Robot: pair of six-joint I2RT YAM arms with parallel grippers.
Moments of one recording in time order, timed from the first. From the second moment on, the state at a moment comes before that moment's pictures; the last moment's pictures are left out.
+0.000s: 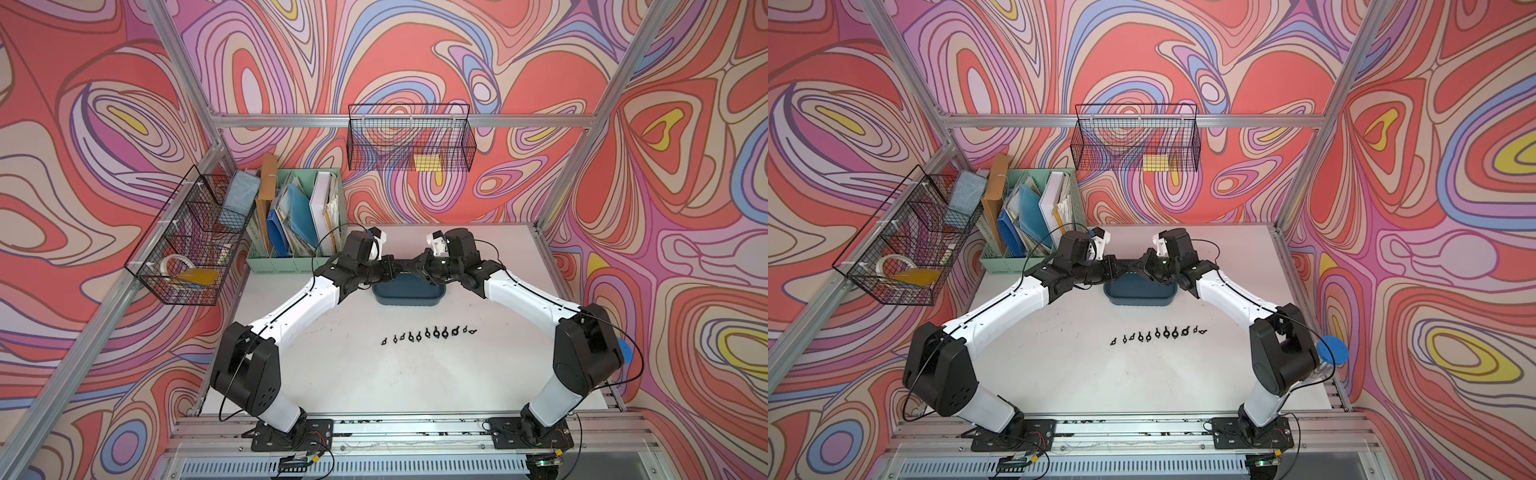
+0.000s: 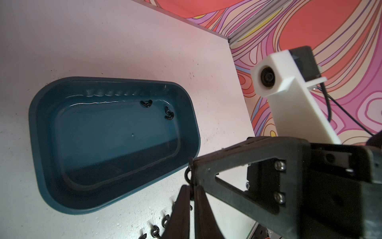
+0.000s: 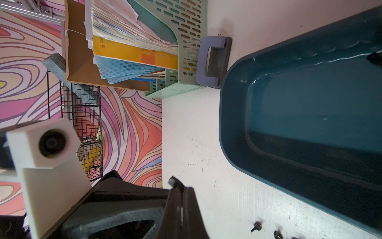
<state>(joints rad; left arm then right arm) -0.49 1.58 1.25 -0.29 0.37 -0.62 0.48 1.69 1.28 -0.13 -0.54 0.99</state>
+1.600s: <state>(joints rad) -0.61 1.28 0.80 -0.49 0.04 -0.52 0.43 1.70 1.28 -0.26 -0.46 0.84</state>
